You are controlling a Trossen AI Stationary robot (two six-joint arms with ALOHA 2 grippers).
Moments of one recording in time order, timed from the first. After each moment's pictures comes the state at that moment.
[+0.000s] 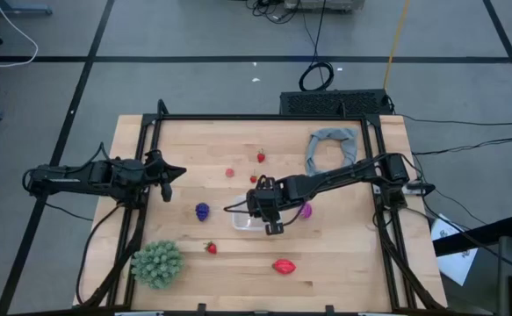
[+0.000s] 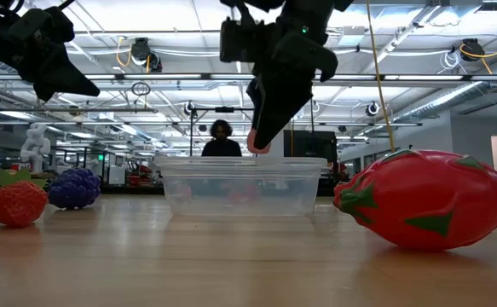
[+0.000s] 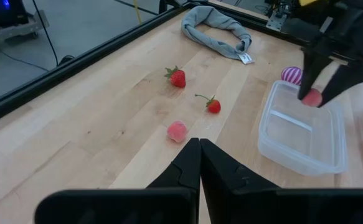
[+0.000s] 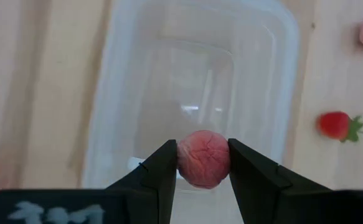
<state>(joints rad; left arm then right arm) -0.03 0.29 0.39 -0.57 -0.37 -0.35 0.14 1.96 1.51 -0.74 0.07 -0.04</state>
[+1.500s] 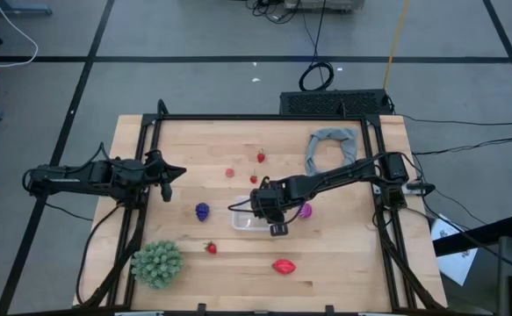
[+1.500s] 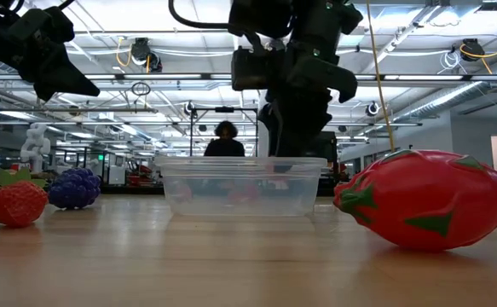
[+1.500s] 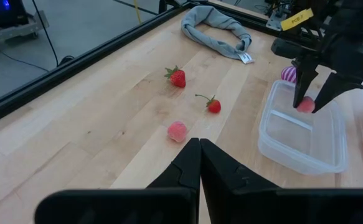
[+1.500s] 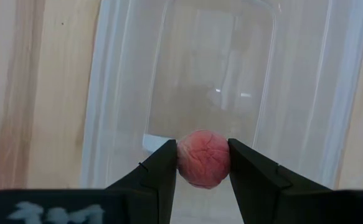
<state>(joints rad) -0.03 0.29 0.39 -0.57 -0.37 -0.34 0.12 1.96 1.41 -0.68 -0.03 -0.02</state>
